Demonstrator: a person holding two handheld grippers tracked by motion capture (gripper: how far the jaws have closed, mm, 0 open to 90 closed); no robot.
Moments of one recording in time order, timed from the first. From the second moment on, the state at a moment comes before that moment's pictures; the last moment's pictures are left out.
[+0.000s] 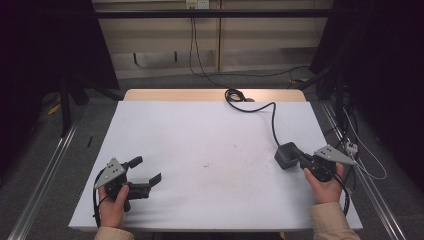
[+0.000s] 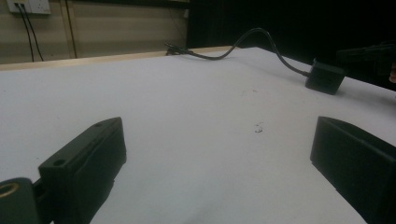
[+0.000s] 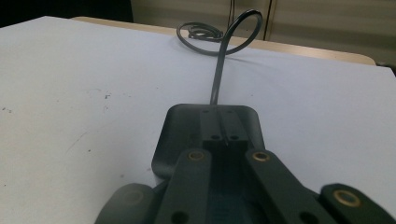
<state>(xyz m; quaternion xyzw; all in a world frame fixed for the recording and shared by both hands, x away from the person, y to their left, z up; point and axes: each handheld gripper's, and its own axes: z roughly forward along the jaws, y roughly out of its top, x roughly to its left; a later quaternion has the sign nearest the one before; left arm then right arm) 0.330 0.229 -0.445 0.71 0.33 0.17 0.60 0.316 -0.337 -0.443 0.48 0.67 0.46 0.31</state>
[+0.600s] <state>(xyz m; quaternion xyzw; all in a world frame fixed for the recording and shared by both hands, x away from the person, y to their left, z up) 0.330 0.228 -0.445 0.71 0.33 0.17 0.59 0.316 -0.335 -0.443 0.48 0.68 0.46 0.32</state>
